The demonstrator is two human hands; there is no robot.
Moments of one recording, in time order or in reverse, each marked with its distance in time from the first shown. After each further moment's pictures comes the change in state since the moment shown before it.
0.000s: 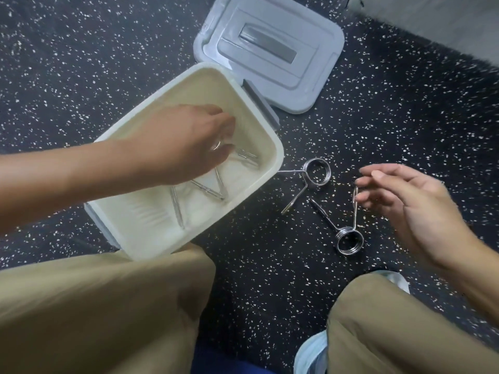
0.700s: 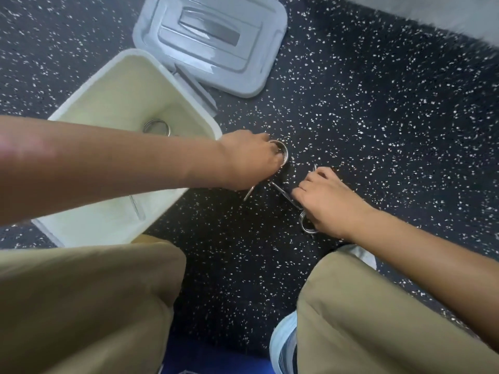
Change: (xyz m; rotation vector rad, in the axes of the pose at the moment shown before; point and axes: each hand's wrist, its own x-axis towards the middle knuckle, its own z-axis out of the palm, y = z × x) left_hand 0.097 0.128 0.058 0.359 -0.412 0.451; right_hand 0.035 0.072 -0.021 -1.841 -0.479 -0.670
